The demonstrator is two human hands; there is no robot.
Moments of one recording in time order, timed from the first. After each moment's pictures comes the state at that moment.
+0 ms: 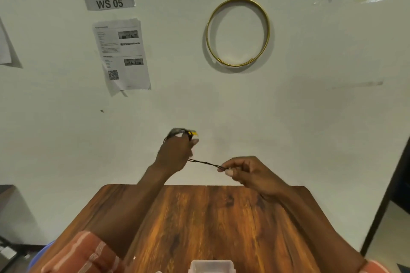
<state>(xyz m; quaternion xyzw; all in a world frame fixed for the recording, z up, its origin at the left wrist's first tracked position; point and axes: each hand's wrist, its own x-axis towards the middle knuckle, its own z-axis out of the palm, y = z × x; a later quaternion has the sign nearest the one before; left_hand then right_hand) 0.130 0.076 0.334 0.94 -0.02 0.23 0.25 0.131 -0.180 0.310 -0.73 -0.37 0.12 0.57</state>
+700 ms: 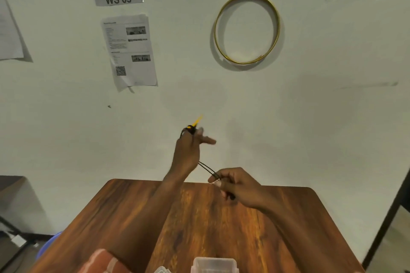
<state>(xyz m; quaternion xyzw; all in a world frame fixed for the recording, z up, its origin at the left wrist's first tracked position) 0.118 0.042 0.330 0.79 -0.03 0.28 0.55 0.123 -0.143 0.285 -0.77 -0.37 0.13 0.50</state>
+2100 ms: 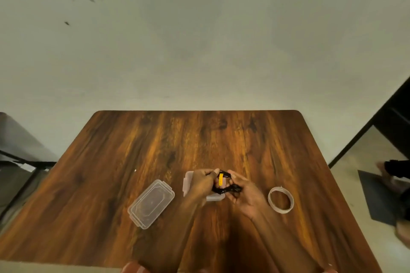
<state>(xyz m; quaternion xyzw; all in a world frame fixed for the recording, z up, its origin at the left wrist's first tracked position) 0.030 -0.041 0.074 0.68 0.27 -0.06 0.68 0.044 -0.184 0.063 -0.47 0.23 0.30 0.80</state>
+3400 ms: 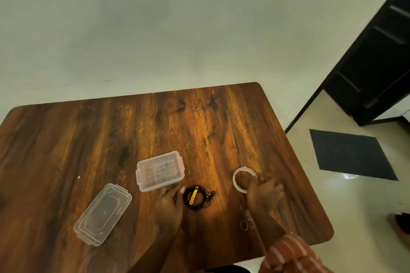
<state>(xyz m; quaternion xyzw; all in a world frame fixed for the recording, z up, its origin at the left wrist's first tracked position) 0.002 -0.060 -0.058 0.90 0.18 0.07 0.38 0.053 -0.303 -0.032 -0.84 0.43 -0.03 0.34</state>
